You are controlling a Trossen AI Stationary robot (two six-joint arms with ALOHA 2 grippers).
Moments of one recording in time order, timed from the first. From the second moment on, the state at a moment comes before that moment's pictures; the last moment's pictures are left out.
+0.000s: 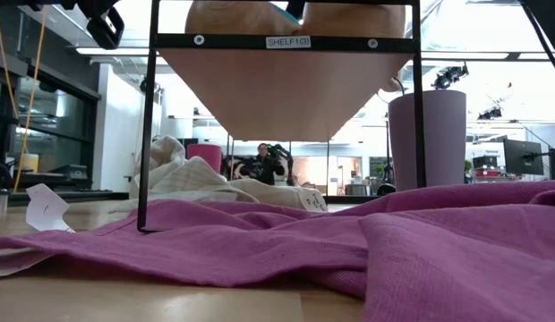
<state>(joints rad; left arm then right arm) -0.09 0.39 0.39 0.05 -0.17 -0.35 -0.21 1.94 2.33 -1.26 0.11 -0.28</state>
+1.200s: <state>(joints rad) -0.09 0.46 0.39 0.05 -0.19 -0.37 -0.31 2.04 2.32 -1.31 -0.02 -0.33</state>
